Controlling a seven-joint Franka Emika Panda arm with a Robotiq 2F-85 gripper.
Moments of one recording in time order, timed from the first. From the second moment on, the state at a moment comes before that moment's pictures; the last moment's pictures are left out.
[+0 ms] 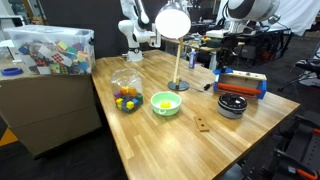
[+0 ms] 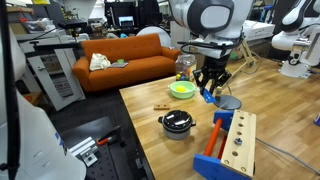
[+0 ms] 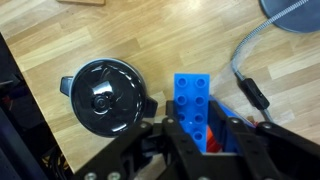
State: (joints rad) arm -0.02 0.19 -0.10 -2.24 0.27 2.41 1.73
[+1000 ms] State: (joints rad) arm -0.09 0.38 -0.16 -2.03 0.34 2.41 1.95
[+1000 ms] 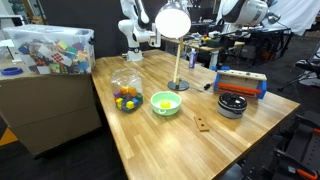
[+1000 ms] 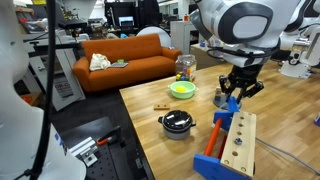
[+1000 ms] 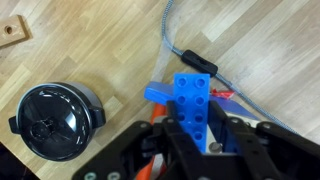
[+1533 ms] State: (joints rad) arm -0.13 0.38 -0.18 -2.03 0.38 2.41 1.97
